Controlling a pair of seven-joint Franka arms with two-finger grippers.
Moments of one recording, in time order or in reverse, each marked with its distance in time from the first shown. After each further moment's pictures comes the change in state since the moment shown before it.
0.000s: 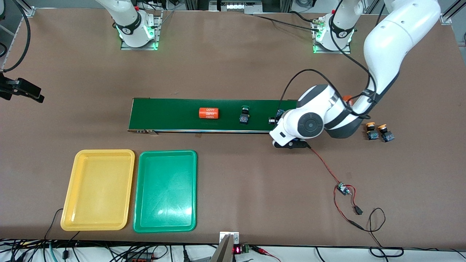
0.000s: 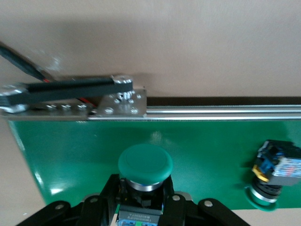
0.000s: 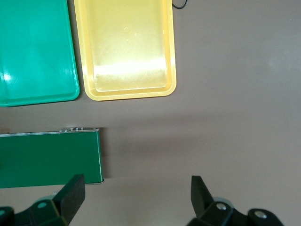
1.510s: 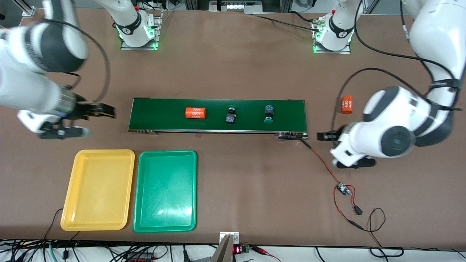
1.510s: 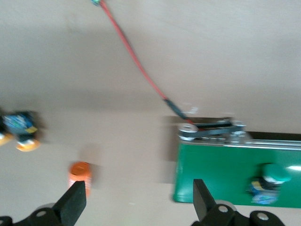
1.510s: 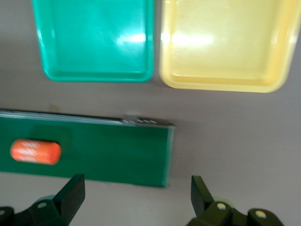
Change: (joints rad) left arm 0.228 -0.059 -0.015 0.293 0.095 -0.328 0.300; right arm 0.259 0.226 0.025 0.007 0.138 0.072 0.168
